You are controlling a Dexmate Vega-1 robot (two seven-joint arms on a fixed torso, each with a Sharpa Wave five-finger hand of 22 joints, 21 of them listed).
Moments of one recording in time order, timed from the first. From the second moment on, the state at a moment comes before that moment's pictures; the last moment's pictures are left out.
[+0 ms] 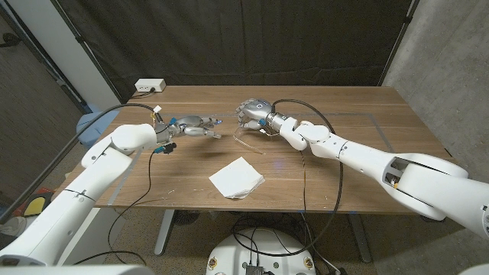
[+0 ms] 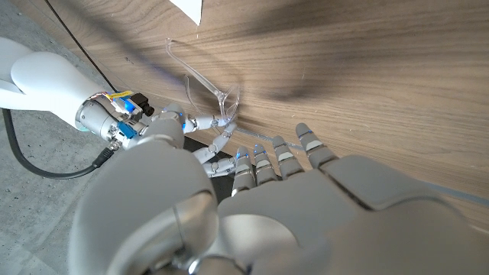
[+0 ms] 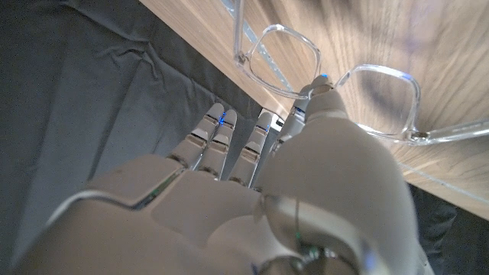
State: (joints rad) left arm 1.05 0.68 0.05 -1.84 0.14 0.07 -0.60; left_hand 0.74 0.01 0.36 -0.08 0.24 0.14 -0.05 0.19 0.19 0.09 -0.03 0.19 0.19 0.06 -0.01 0.20 0.21 0.06 0.10 0.25 0.21; right arm -0.30 -0.42 -1.10 -1.11 -0.92 0.15 -0.37; right_hand 1.11 0.09 0.09 -0.13 0.30 1.08 -0.19 0.36 0.20 0.51 -0.21 0.26 0.19 0.36 -0.04 0.19 0.18 0.28 -0.04 0.32 0.22
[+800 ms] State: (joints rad) left arm 1.00 0.68 0.10 -1.81 0.16 0.05 -0.63; left_hand 0.75 0.00 0.34 -0.09 0.24 0.11 -0.10 0.19 0.19 0.07 -0.04 0.19 0.19 0.06 -0.02 0.20 0.20 0.05 0.09 0.26 0.21; right arm -0.42 -0.43 -0.98 -1.12 -0.80 0.20 -0.79; right_hand 1.15 0.07 0.06 -0.14 0.31 1.15 -0.16 0.32 0.18 0.59 -0.21 0.27 0.19 0.41 -0.04 0.19 0.18 0.30 -0.04 0.34 0.23
